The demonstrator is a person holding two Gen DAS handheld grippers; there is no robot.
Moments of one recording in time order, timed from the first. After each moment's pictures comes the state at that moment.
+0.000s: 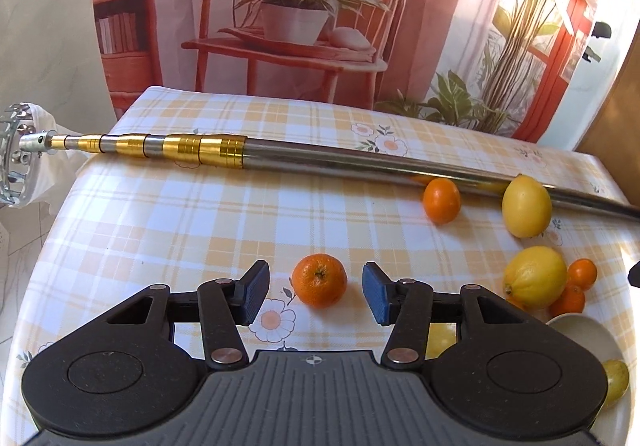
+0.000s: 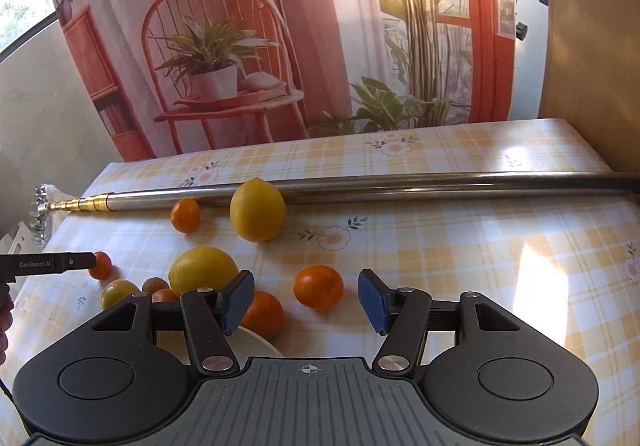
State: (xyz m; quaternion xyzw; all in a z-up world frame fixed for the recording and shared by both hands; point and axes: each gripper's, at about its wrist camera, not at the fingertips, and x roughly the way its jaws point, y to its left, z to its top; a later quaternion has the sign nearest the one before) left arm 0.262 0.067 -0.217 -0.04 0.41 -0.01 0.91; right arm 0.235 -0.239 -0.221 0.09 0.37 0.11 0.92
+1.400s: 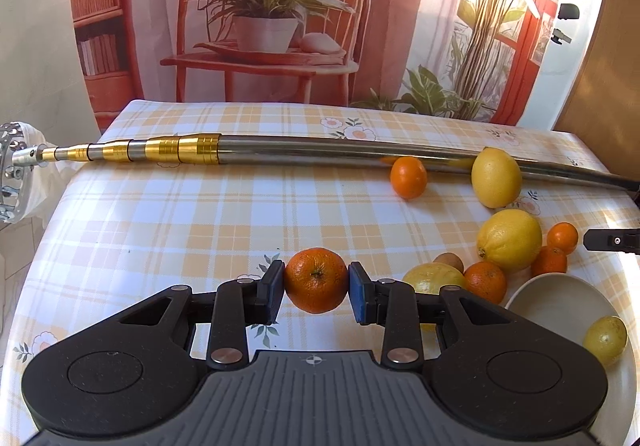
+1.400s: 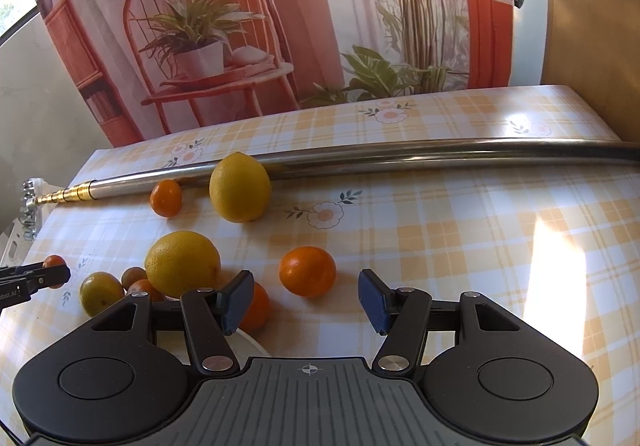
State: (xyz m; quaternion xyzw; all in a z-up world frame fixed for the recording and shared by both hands) left arm 0.233 0.053 -0.215 -0.02 0.38 -0.04 0.92; right arm 0.255 -0.242 -0.246 0.11 0.41 0.11 0.90
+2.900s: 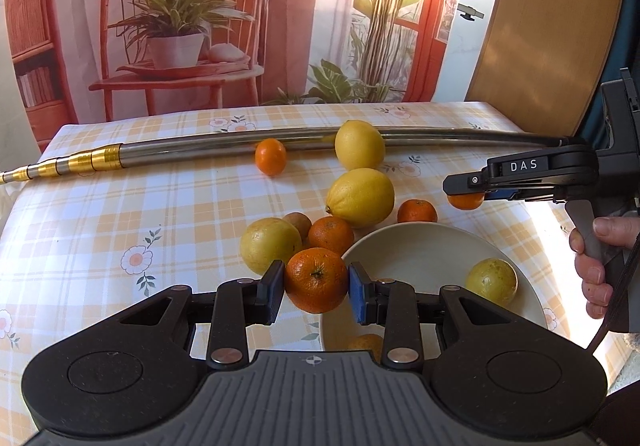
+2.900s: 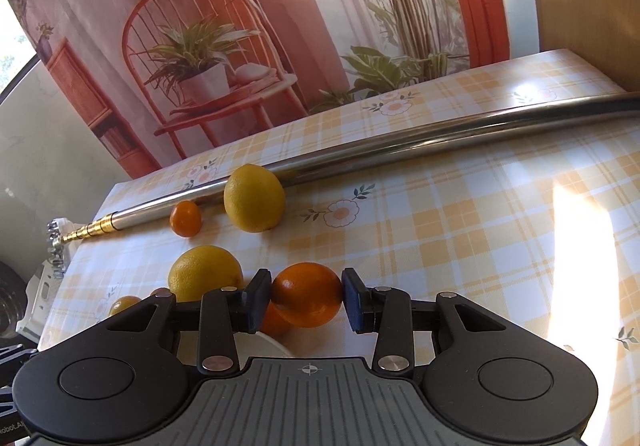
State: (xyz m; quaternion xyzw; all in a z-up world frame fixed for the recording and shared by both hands) left arm 0.173 -0.014 -0.203 0.02 0.37 -0.14 0.92; right arm 0.247 -0.250 -0.251 0.19 0.39 0.12 0.89
